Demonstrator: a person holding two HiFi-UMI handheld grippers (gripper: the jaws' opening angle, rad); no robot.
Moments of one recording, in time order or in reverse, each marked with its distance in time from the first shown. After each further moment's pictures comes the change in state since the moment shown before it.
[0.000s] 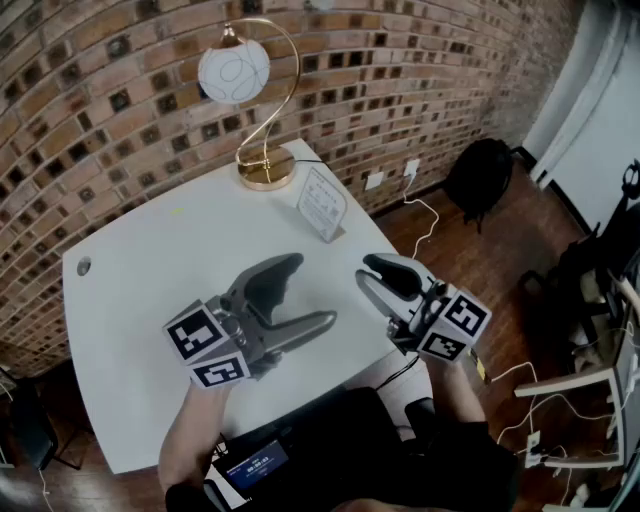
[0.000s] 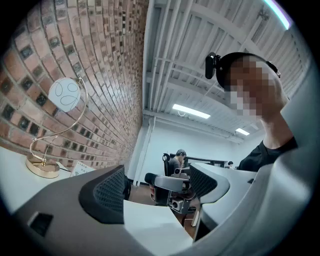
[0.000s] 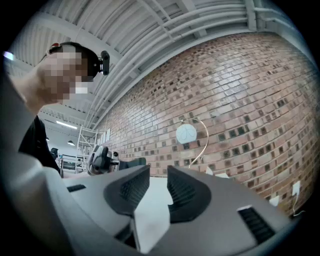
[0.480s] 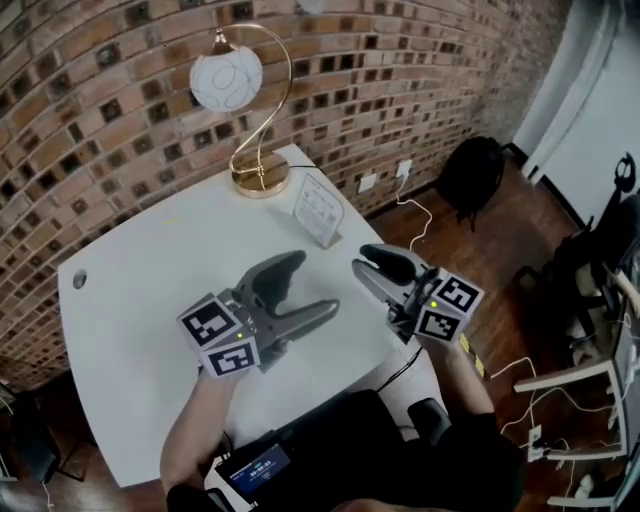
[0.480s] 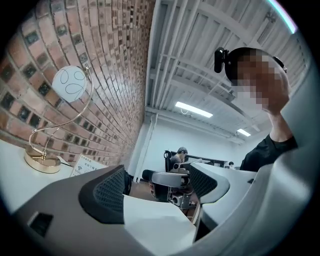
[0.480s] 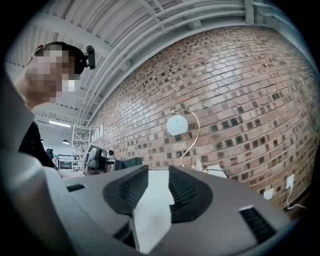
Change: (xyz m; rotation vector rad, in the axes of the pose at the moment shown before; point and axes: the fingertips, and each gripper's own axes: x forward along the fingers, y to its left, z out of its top) left arm 0.012 0.032 -0.017 -0.030 0.029 0.019; right arm 0.016 -0.037 -0.015 0.047 0.087 -0.040
